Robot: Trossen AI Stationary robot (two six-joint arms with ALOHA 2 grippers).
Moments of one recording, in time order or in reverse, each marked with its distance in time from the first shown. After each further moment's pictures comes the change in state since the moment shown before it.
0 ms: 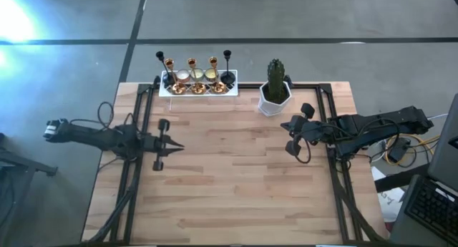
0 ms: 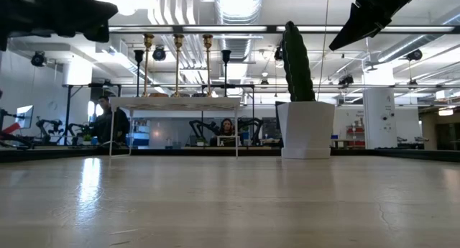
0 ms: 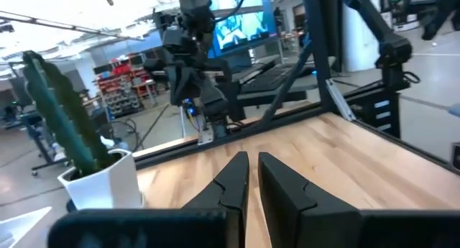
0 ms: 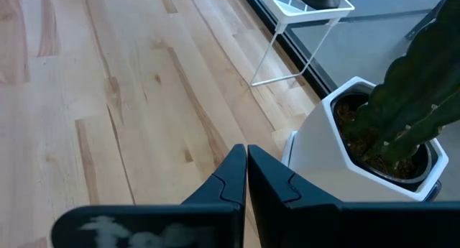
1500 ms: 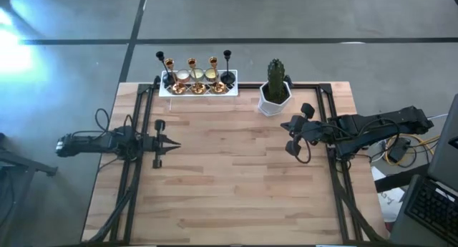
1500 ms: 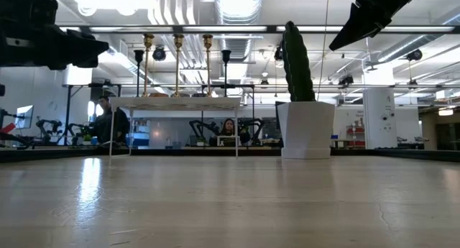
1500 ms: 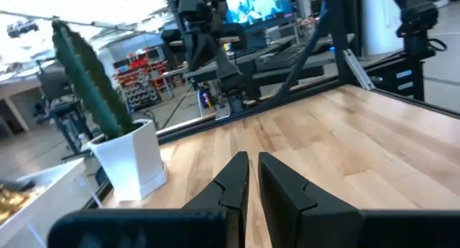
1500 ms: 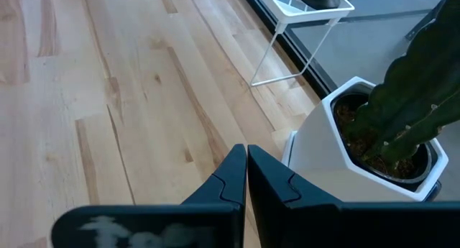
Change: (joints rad) left arm 0.137 -0.364 -0.167 -0.277 0.068 0.043; right arm 0.000 0.000 0.000 0.000 0.000 0.000
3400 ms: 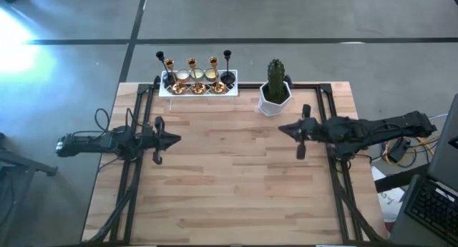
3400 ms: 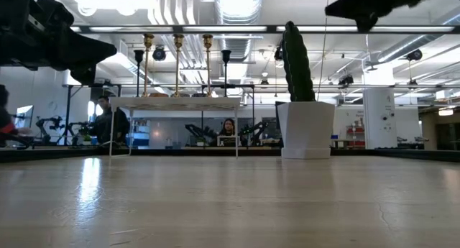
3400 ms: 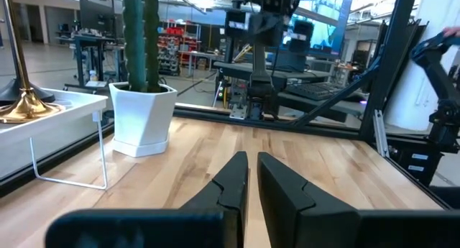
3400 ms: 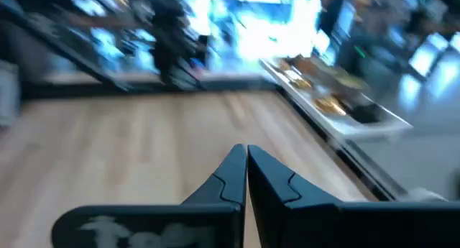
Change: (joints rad) left arm 0.002 0.034 0.002 0.035 -0.148 -0.416; right arm -0.006 -0.215 -0.219 0.512 -0.163 -0.196
